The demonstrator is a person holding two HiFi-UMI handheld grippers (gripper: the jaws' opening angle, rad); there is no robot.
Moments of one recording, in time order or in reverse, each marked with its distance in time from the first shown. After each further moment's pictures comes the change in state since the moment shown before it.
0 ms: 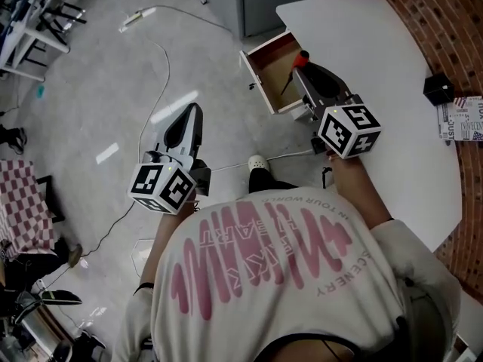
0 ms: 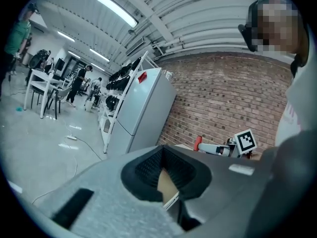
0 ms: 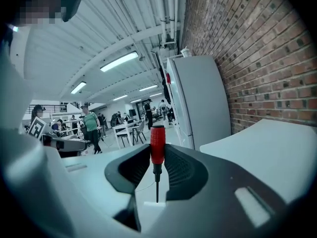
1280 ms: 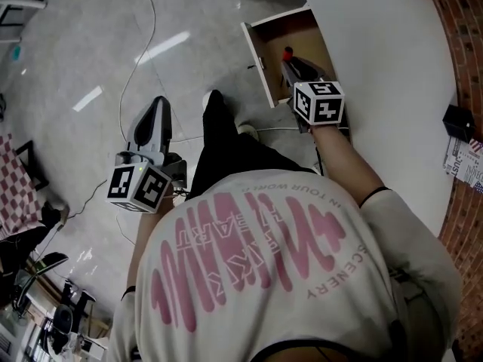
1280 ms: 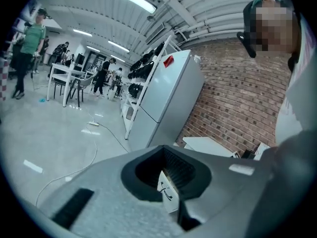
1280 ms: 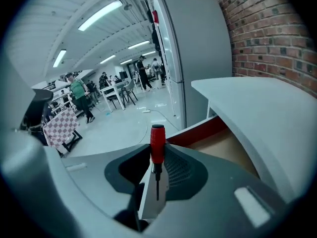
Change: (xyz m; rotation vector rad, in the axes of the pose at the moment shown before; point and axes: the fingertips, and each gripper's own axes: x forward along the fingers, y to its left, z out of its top) left arm 0.076 0.142 -0.050 -0.115 0.122 0.237; right arm 0.170 -0.121 -0.211 0.016 0.494 -0.085
